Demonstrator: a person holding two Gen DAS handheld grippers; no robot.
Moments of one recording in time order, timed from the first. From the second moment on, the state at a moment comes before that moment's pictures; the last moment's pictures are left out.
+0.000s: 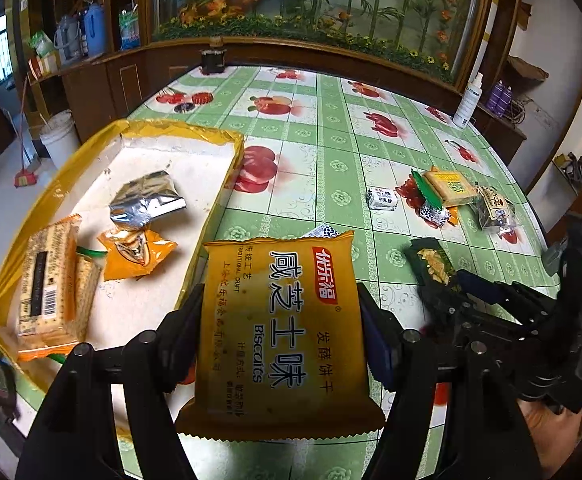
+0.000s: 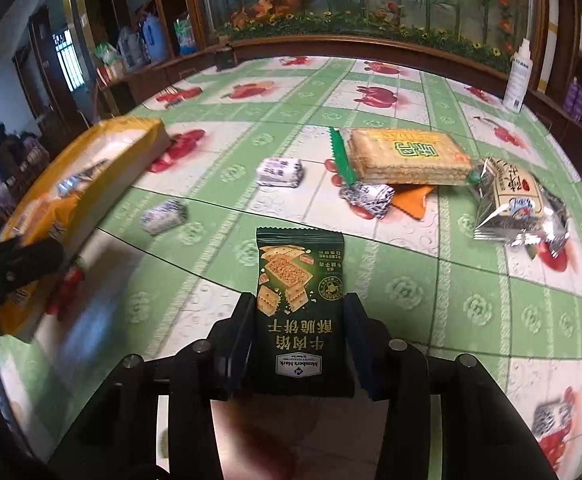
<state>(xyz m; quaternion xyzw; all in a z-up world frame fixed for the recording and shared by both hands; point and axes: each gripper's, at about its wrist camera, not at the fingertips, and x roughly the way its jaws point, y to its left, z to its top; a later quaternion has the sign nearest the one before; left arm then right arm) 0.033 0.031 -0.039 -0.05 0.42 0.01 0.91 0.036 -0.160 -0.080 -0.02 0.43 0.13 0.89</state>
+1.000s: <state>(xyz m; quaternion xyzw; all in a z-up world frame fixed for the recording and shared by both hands) 0.009 0.053 -0.037 -0.05 0.40 0.05 0.91 -0.001 -0.116 -0.040 0.00 0.40 0.21 0.89</state>
